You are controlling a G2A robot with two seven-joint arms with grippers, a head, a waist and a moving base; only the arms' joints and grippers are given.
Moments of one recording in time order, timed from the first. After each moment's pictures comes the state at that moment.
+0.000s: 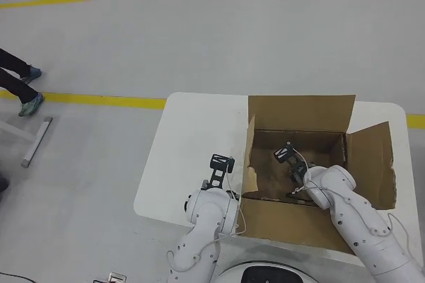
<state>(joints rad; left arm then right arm) 1.15 -1.64 -1.10 -1.75 1.77 0.06 -1.46 -1.07 -1.30 1.20 -1.47 -1.48 -0.11 0.98</state>
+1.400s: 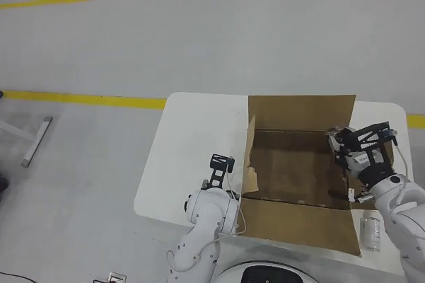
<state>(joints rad) 1.15 -1.64 -1.10 -1.75 1.77 0.06 -1.46 -1.54 -1.26 1.67 -2.23 -1.22 -0.13 0.64</state>
